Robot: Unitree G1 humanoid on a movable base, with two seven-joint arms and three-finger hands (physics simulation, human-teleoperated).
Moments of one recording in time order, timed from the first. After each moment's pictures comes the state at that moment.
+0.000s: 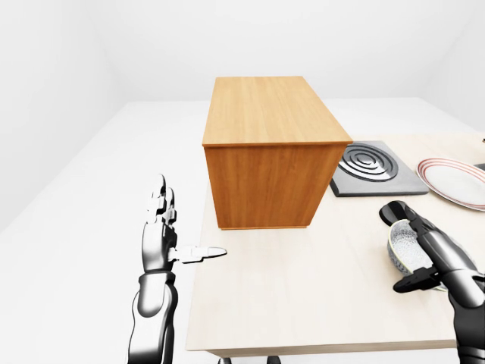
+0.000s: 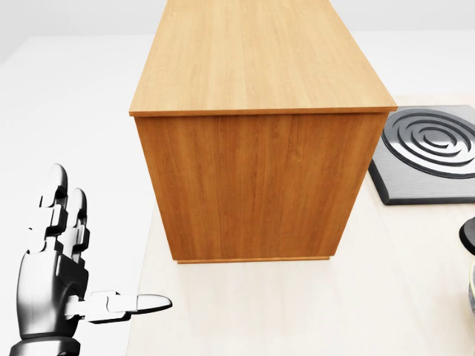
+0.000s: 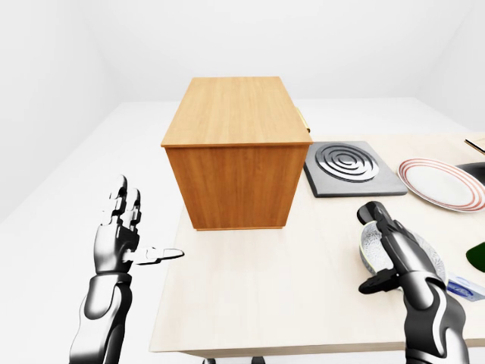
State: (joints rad) left arm 0.12 0.00 0.04 -0.29 -0.01 -0.09 0.00; right arm 0.05 -0.44 -0.56 0.14 -0.73 -0.09 0.38
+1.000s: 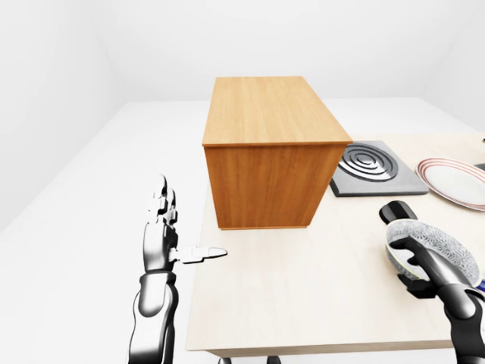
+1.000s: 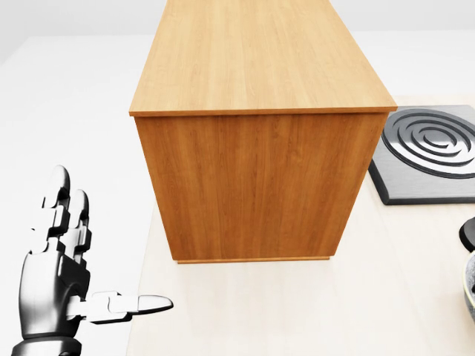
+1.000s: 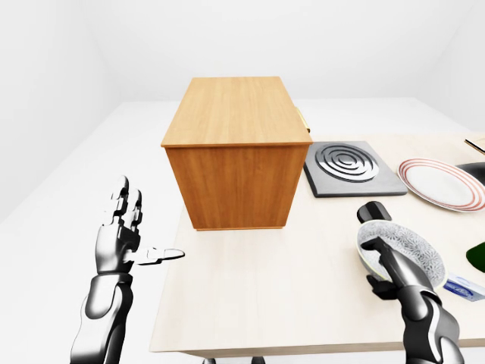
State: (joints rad) left arm 0.12 0.00 0.03 -0.28 -0.01 -0.09 0.00; right arm 0.08 -0.46 -0.52 0.31 -0.75 -0.09 0.32
